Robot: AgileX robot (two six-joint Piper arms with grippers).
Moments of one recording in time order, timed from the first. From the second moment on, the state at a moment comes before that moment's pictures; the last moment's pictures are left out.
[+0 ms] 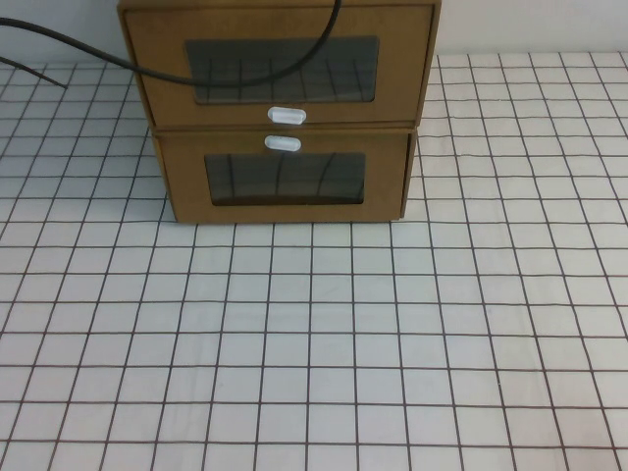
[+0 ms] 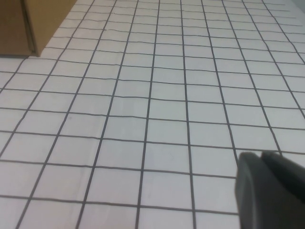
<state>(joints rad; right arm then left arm) 0.01 -0.01 0.02 0.16 0.36 -0.15 -0.25 2.01 -2.20 -0.71 0.92 0.74</state>
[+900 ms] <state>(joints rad) 0.01 0.13 -0.21 0.77 0.37 -0.15 -0.25 2.04 -2.20 -0.65 0.96 0.74</state>
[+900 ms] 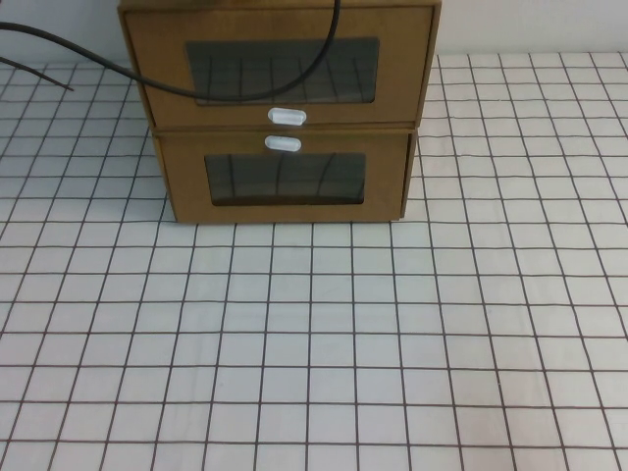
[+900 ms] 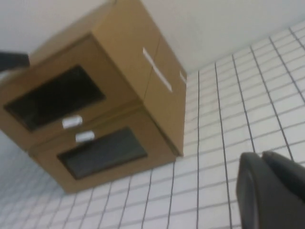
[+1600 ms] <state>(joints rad) 0.25 0.88 -0.72 0.62 0.64 -0.43 -0.25 2.04 -2.20 -0.63 0.96 0.74</state>
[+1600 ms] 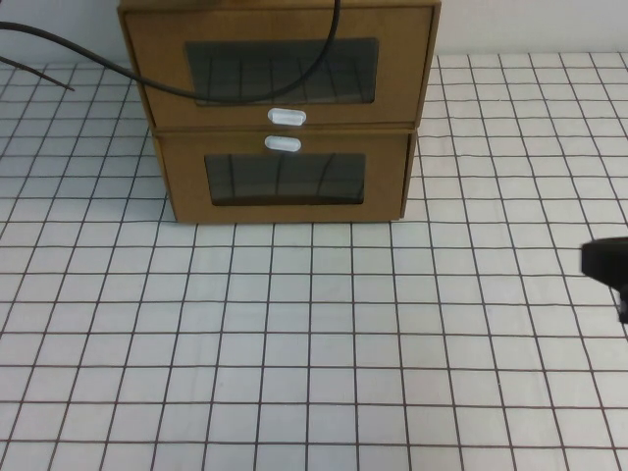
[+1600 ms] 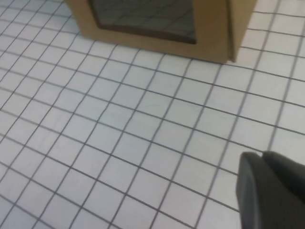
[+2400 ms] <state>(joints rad) 0.97 1.59 -1.23 -0.77 0.59 0.26 -0.25 2.04 -2.21 -0.63 0.96 0.71</state>
